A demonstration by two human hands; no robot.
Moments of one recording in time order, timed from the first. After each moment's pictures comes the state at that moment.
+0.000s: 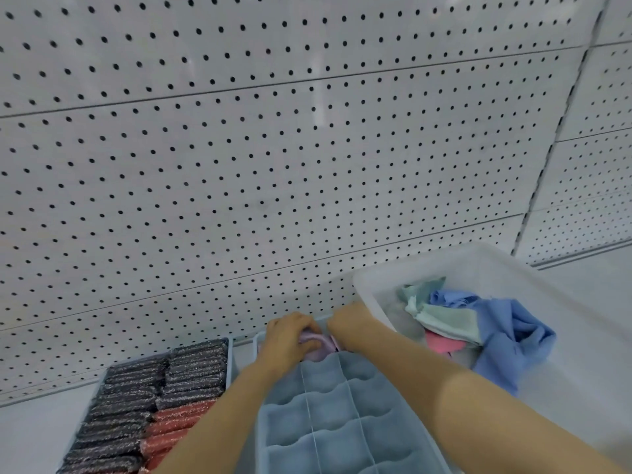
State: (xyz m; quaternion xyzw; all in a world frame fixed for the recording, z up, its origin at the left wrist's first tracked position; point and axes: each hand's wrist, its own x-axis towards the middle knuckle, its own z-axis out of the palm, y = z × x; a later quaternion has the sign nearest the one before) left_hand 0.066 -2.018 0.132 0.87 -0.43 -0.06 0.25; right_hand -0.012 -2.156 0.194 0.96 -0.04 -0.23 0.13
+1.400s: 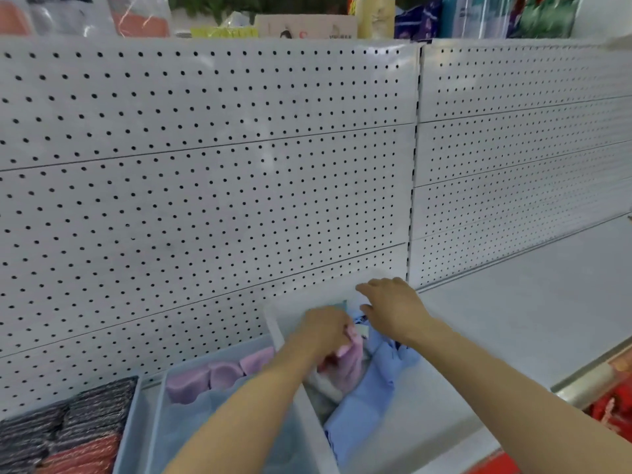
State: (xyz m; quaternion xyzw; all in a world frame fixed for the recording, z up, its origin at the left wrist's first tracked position) left_hand -0.104 -2.201 0.239 0.83 -0.55 -0.05 0.06; right_hand -0.217 -2.310 0.270 0.97 -0.20 0.12 0.08
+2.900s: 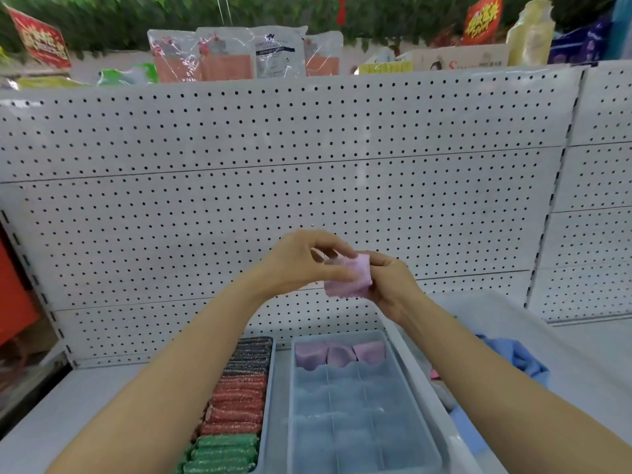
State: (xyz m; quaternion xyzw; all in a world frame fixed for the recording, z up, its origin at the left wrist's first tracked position) left_hand -0.068 -1.939 0.414 0.78 -0.48 -0.02 0.40; right_hand -0.124 -2.106 0.355 0.61 -0.08 0.20 -0.76
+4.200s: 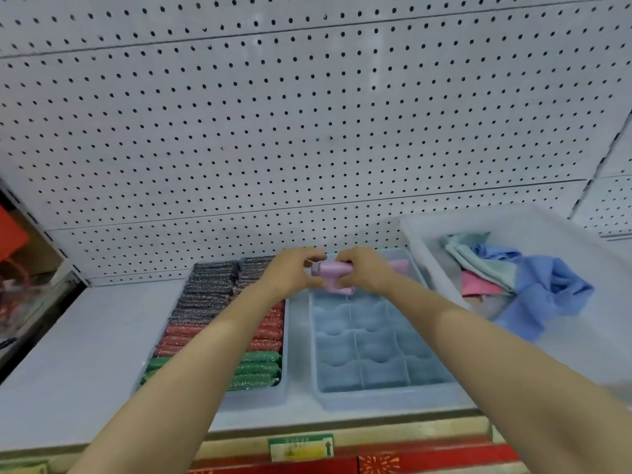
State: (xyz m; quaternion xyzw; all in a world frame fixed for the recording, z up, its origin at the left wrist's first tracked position) left_hand 0.016 -1.917 0.213 0.89 -0.34 -0.11 0.28; right_hand -0.046 -2.093 0.195 0.96 -0.05 0.01 -0.27
